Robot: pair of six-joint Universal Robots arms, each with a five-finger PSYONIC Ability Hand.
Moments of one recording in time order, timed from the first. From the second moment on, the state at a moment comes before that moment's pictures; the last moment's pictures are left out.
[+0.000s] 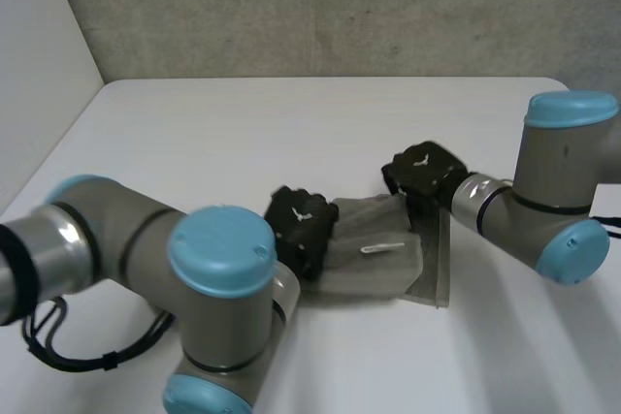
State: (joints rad) left arm 3.88 -2.17 -1.43 3.34 -1.79 3.39; right arm 1.92 -0.87 1.18 0.09 1.20 2.55; left_hand 1.31 1.35 1.38 1.39 1.20; right_hand 1.29 1.33 1.33 1.34 1.15
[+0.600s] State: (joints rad) left arm 4.19 -1.89 -1.66 3.37 -1.55 3.20; right arm 1.83 -0.96 1.18 0.21 1.30 2.71; left_hand 1.31 1.36 1.39 1.39 1.20; right_hand 0.36 0.34 0.36 0.36 0.15
